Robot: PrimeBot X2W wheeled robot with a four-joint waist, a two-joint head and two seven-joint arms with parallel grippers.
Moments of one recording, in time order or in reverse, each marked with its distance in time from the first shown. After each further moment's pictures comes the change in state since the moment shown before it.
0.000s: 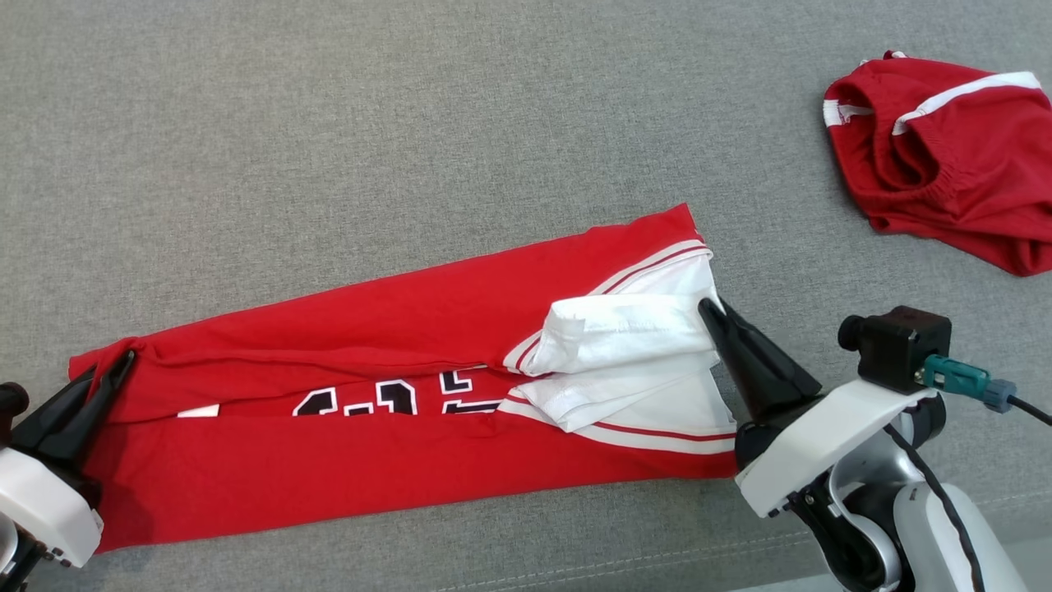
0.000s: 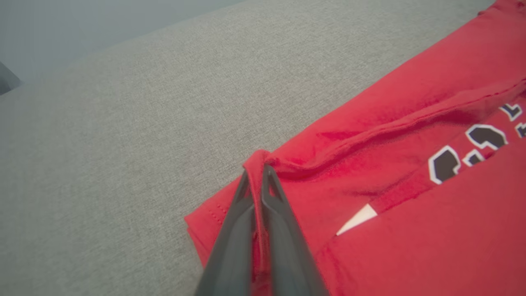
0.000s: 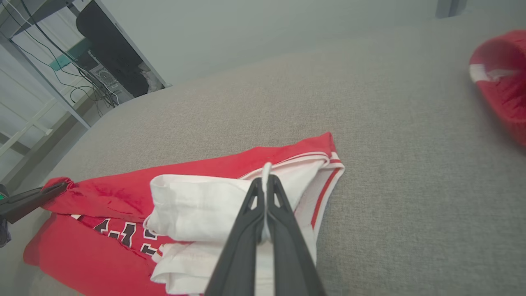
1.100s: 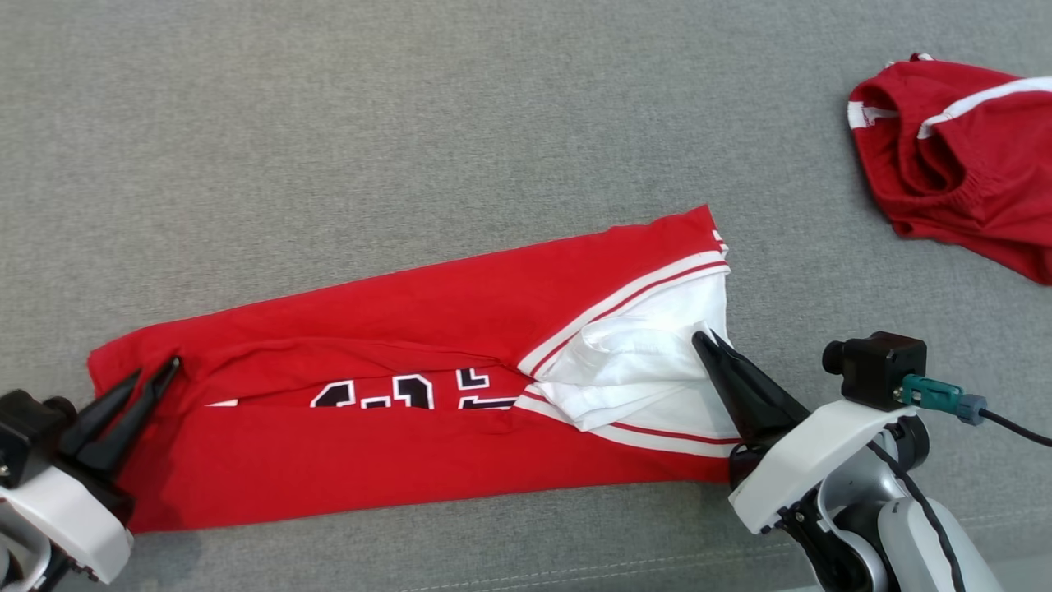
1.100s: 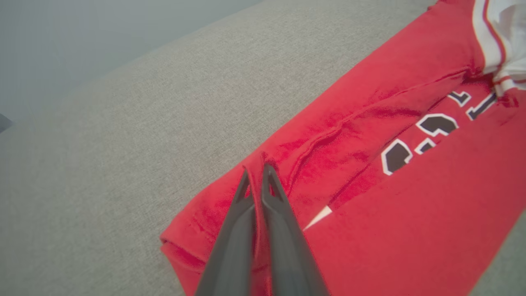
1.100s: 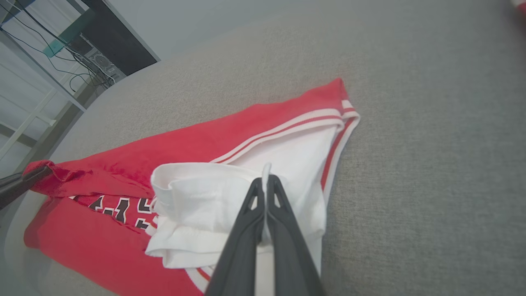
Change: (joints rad) left arm 0.028 0.001 0.037 -0.117 0.132 0.000 0.000; right arm 0.023 0.002 0.020 0.077 0.029 0.000 -0.018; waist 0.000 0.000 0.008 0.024
